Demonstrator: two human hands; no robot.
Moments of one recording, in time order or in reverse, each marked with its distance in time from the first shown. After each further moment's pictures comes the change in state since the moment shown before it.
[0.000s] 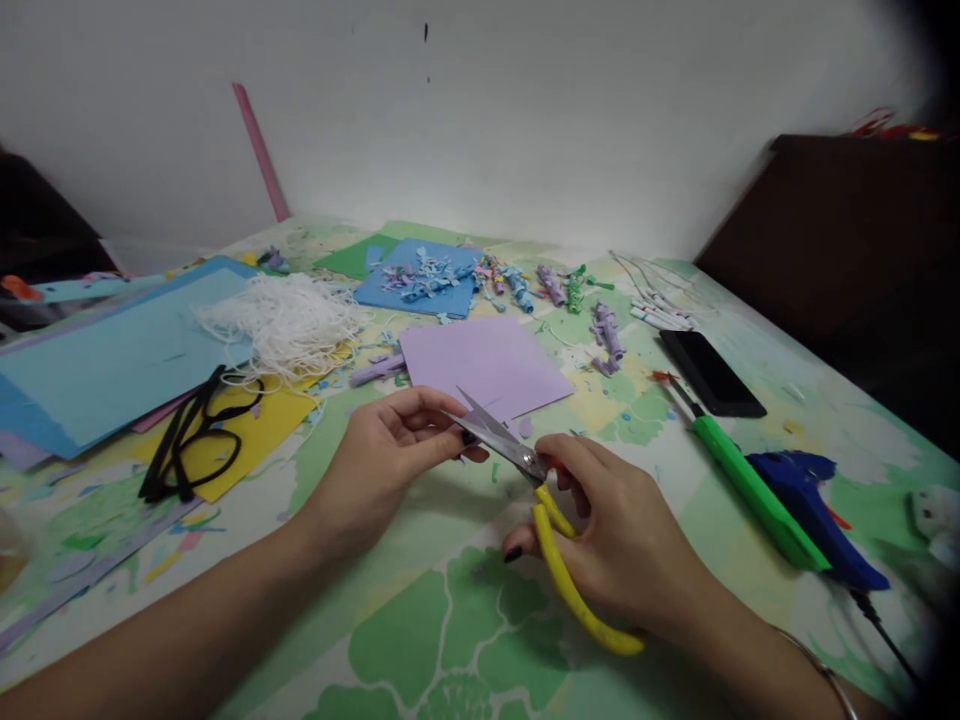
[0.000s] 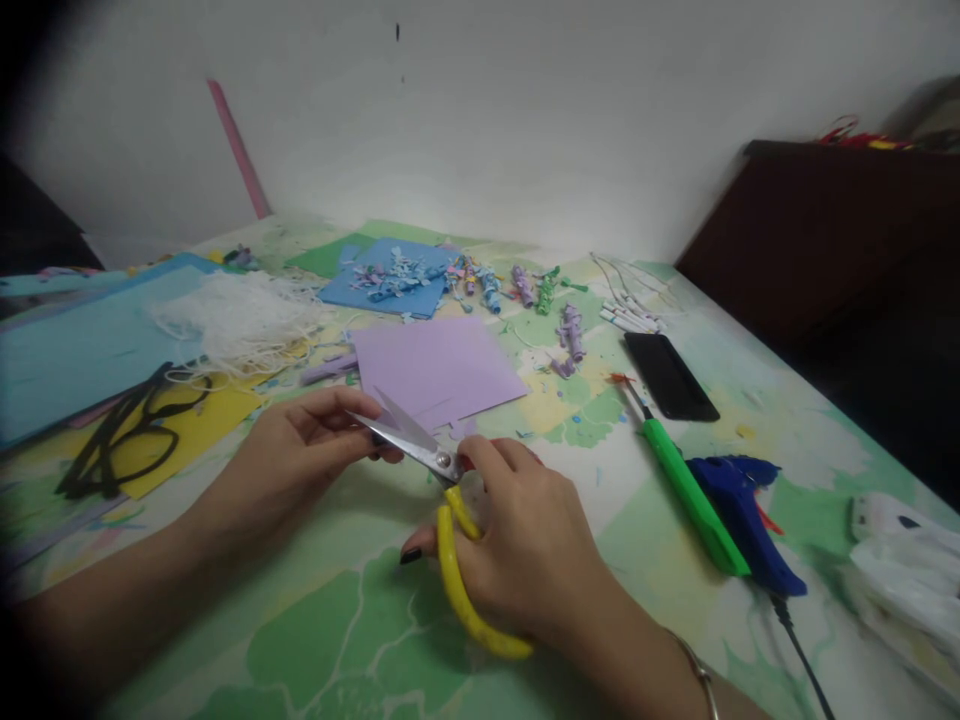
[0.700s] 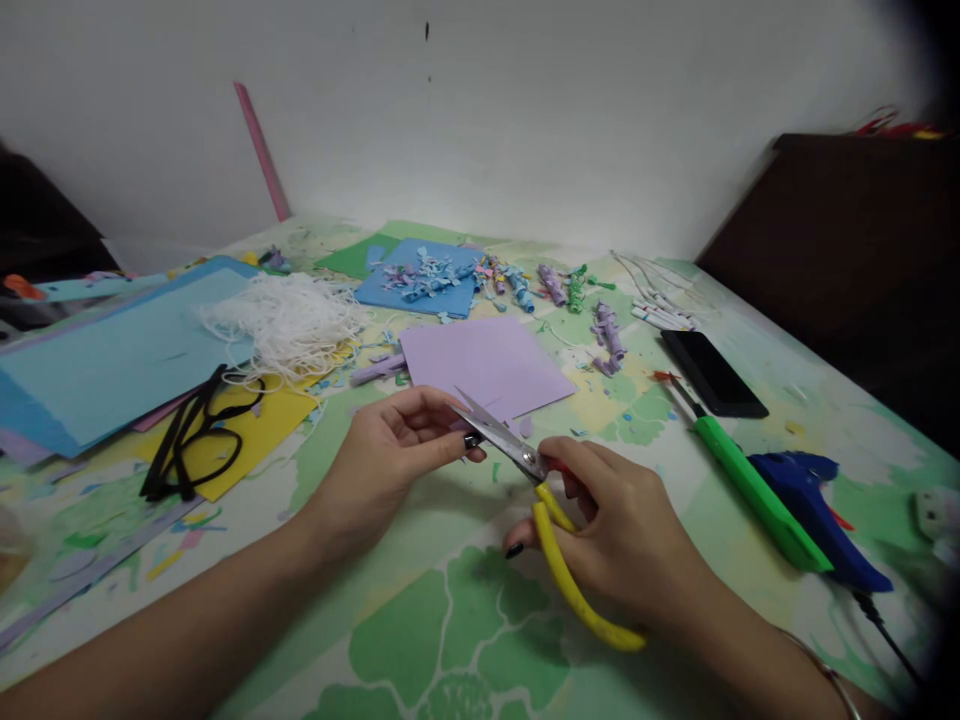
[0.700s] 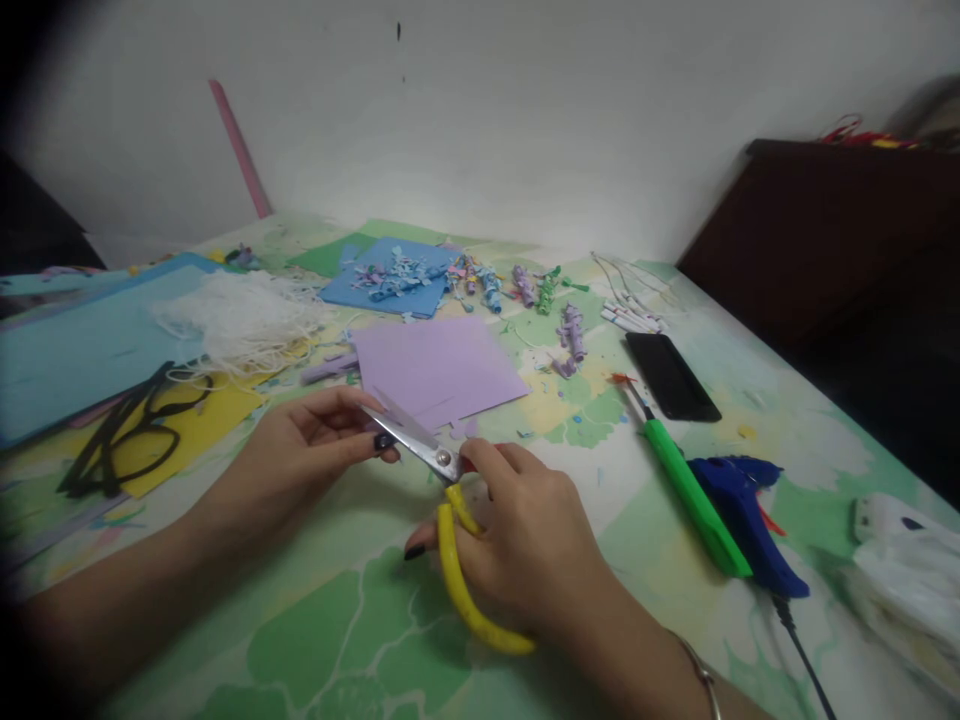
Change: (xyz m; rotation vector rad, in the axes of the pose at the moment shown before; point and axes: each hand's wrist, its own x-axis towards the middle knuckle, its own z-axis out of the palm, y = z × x) left_hand -0.002 0.001 0.000 -0.058 -0.023 -0.005; right_hand 0.000 0.004 0.003 0.020 0.081 -0.051
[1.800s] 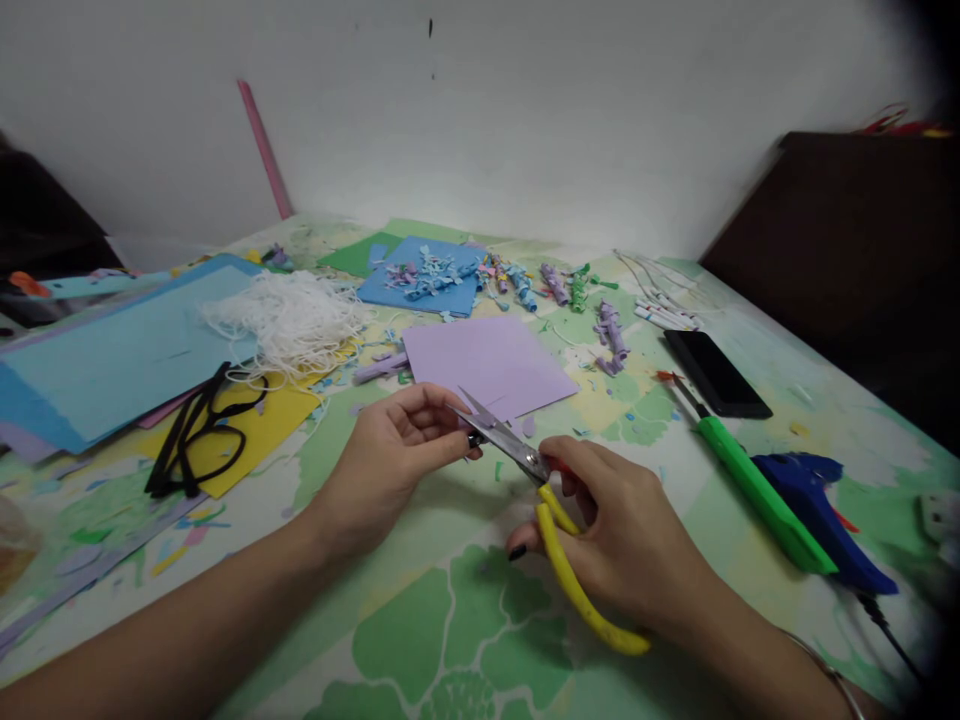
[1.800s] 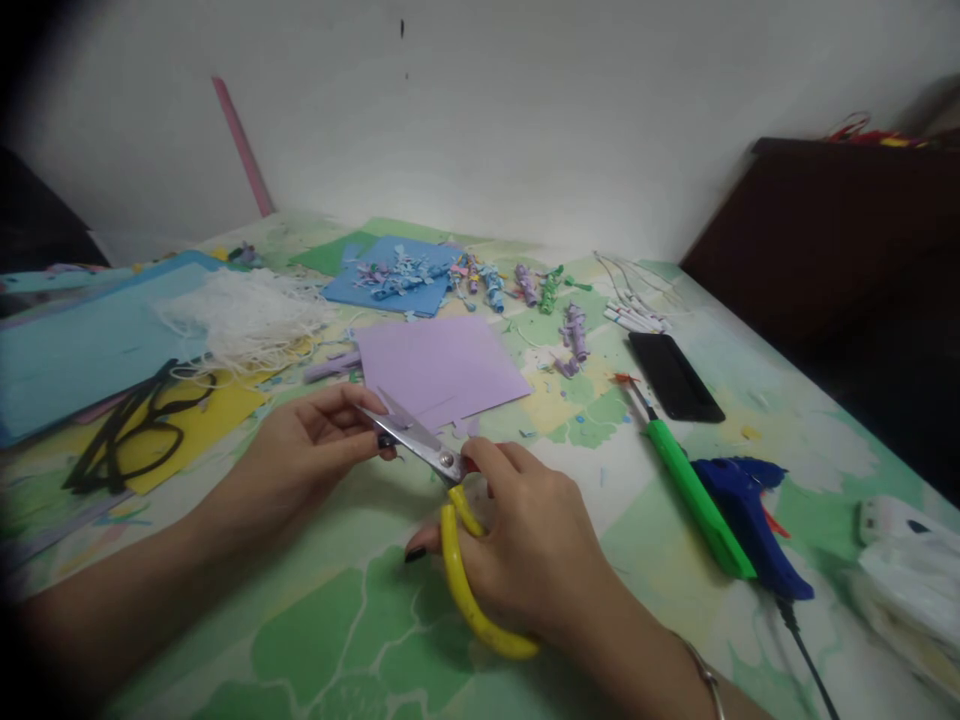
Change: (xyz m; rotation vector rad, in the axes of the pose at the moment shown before) left_hand 0.001 -0.001 0.002 -0.017 0.035 -0.013; right_hand 0.000 -0.002 -0.001 0.032 -0.044 0.047
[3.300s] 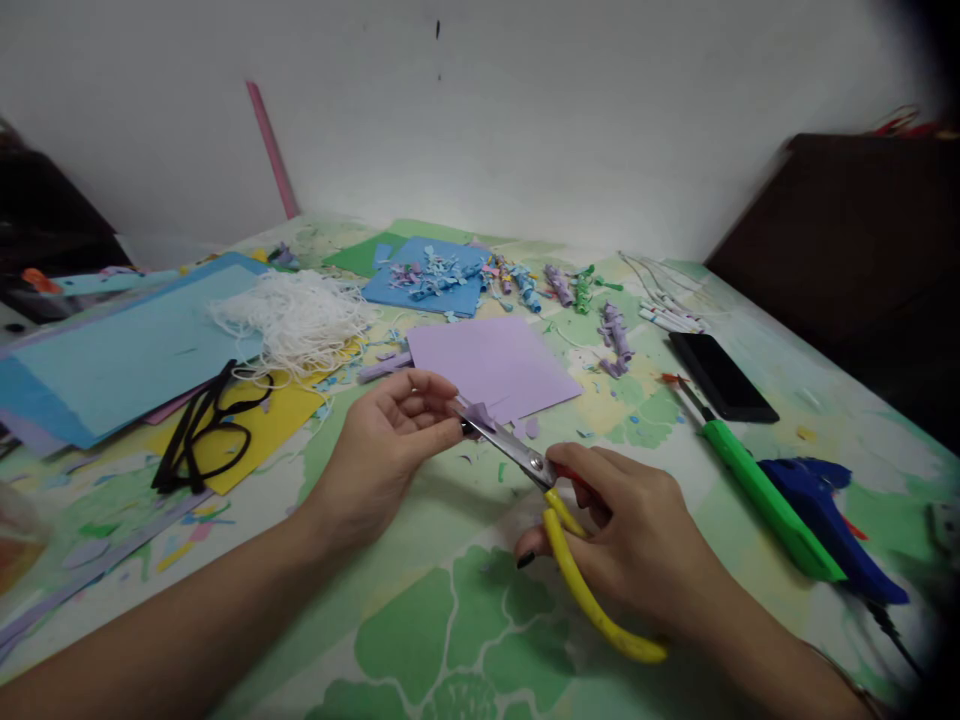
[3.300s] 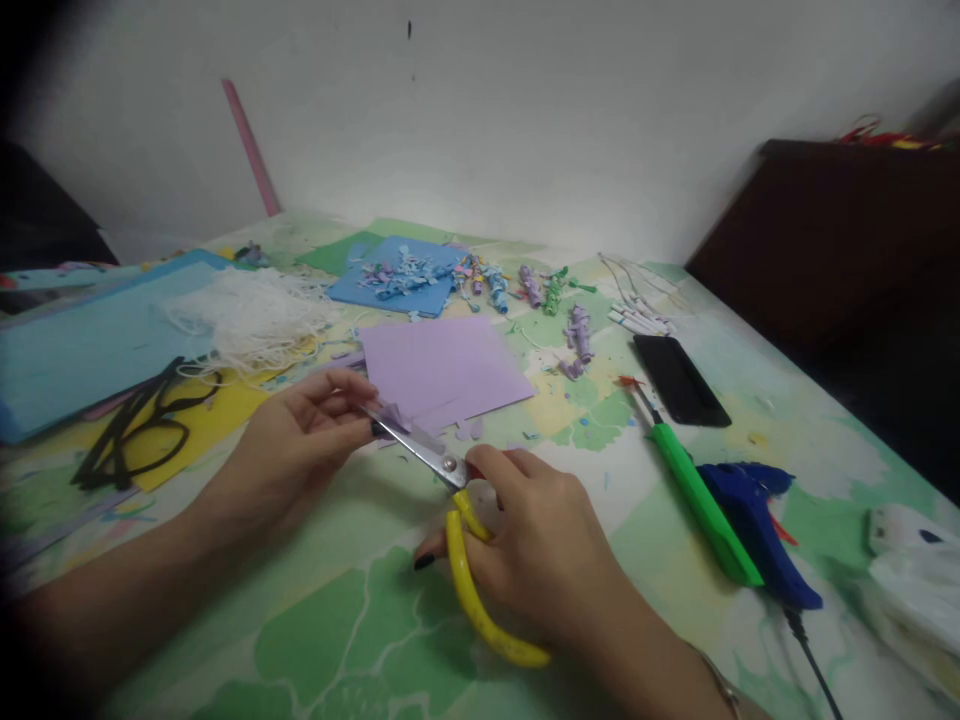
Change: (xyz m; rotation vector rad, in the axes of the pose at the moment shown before) left_hand 0.002 0.002 -0.002 -0.043 0.145 0.041; right_hand 0.000 0.000 -0.006 -0.042 0.023 -0.085
